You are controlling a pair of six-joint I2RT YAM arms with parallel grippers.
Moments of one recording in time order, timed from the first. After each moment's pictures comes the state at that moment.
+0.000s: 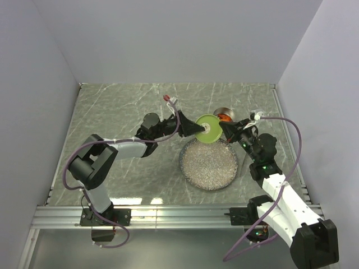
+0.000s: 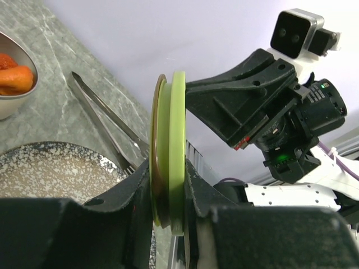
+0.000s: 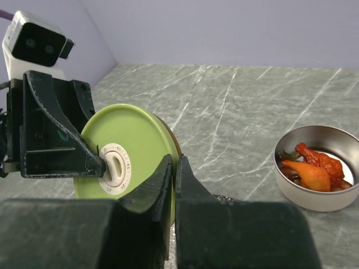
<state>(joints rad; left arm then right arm) -0.66 1.74 0.88 1.04 0.63 -0.97 0.24 0.83 0.42 0.49 -0.31 0.37</state>
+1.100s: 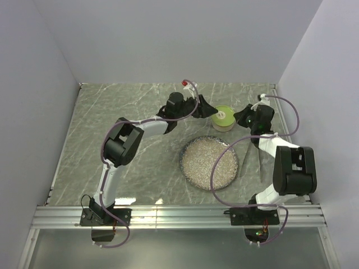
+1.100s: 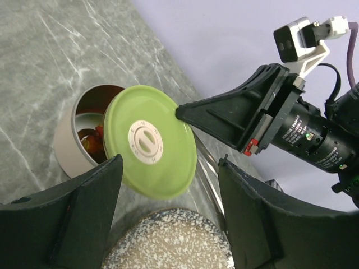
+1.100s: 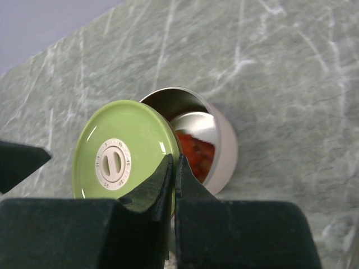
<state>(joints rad) -0.64 2.20 1.52 0.63 0.49 -0.74 -0.05 1.53 0.74 0.42 -0.25 0.47</state>
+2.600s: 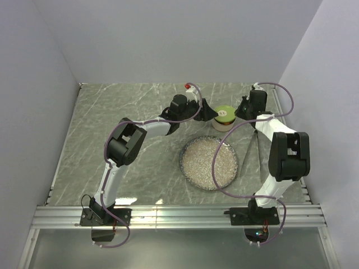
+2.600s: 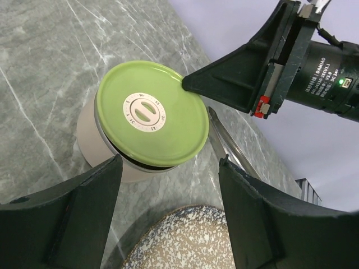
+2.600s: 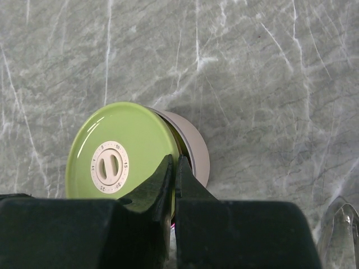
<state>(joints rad) -0.66 2.24 1.54 0.55 0.42 -0.64 -0.01 1.72 1.10 -0.02 -0.07 0.39</state>
